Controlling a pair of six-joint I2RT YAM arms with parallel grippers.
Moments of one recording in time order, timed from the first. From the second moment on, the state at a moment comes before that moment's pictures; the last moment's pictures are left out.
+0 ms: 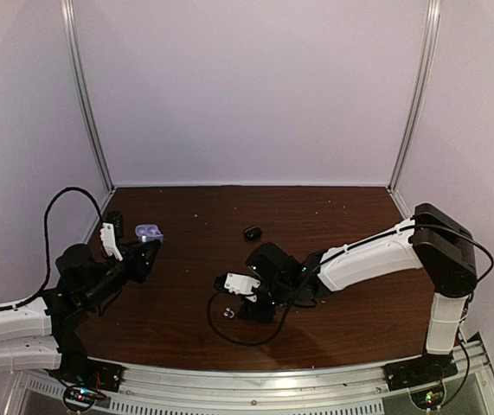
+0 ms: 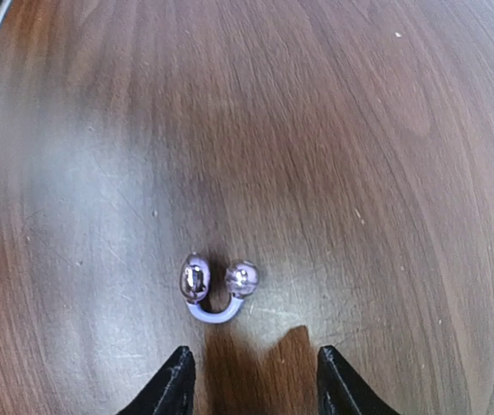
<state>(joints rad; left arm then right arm) -0.71 0.75 0.22 0.47 -0.17 -0.38 1.08 1.92 1.13 -0.10 -0.13 -0.24</state>
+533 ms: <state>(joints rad) -0.71 0.75 0.21 0.56 -0.10 -0.33 1.06 2.03 1.19 -0.05 -0.33 -0.29</state>
